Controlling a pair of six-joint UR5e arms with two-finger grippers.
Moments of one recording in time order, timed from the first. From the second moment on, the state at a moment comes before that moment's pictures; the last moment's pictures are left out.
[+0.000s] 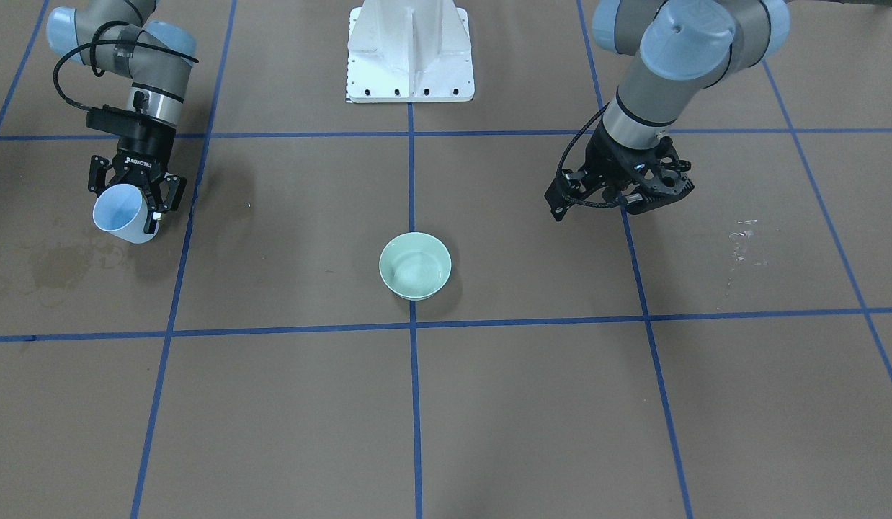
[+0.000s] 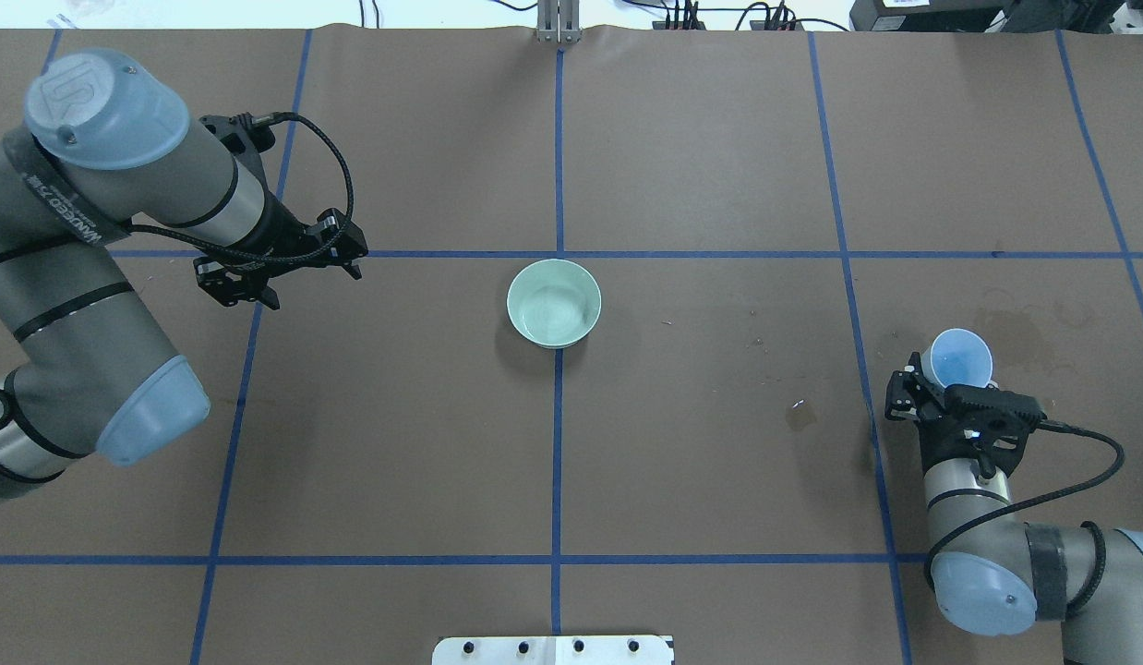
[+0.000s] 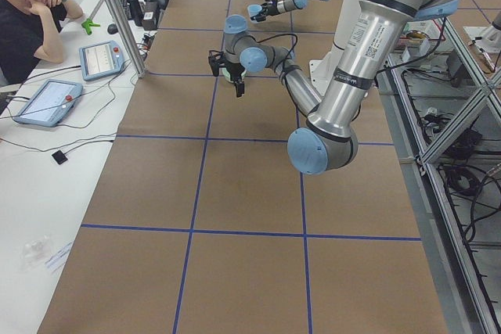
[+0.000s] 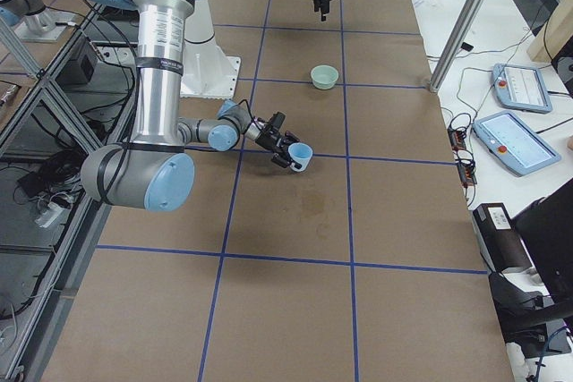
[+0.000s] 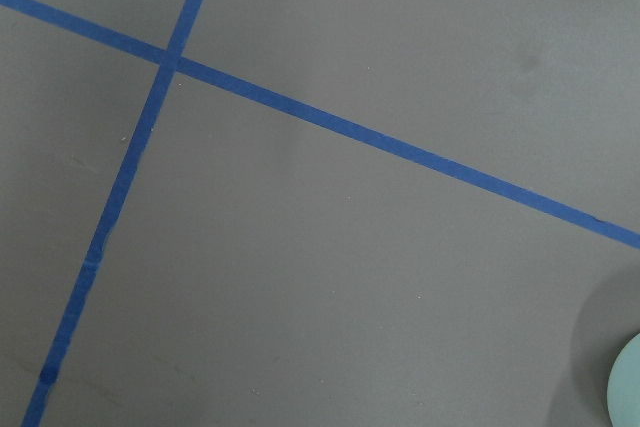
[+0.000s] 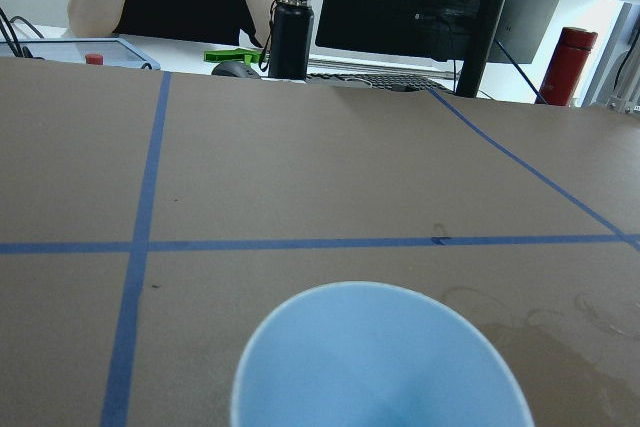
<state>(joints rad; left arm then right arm) -0.77 -2.01 -1.89 -1.57 -2.08 -1.38 0.22 -1.74 1.89 -1.16 0.63 1.64</state>
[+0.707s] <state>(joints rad) -0.78 -2.01 -1.90 -1.58 -2.08 -1.38 0.42 -1.74 1.89 -0.65 0.86 0.97</state>
